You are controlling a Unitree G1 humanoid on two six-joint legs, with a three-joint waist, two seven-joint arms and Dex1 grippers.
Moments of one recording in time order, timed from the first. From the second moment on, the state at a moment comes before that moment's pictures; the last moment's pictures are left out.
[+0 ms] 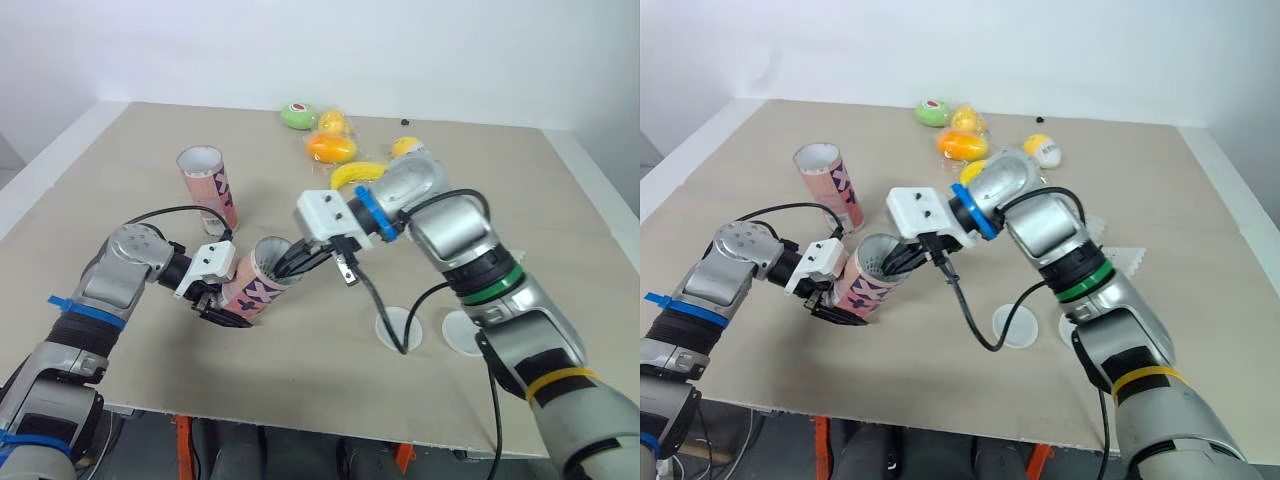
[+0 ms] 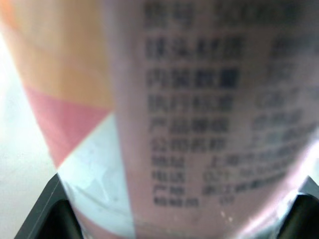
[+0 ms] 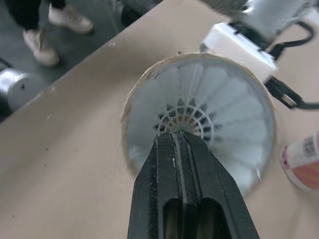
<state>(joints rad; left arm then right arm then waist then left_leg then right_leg) -0.69 0.71 -0.26 0.35 -0.16 0.06 -1.60 -1.13 -0.41 0.51 0.20 0.15 0.22 1.50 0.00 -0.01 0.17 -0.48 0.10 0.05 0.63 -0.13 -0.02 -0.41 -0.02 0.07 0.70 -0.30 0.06</state>
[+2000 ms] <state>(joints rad) -0.45 0.29 -0.23 0.31 -0.30 -0.07 -1.36 -0.71 -0.89 0.39 0.08 0.07 0.40 1.50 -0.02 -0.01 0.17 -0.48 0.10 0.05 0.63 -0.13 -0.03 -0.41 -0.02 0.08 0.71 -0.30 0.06</state>
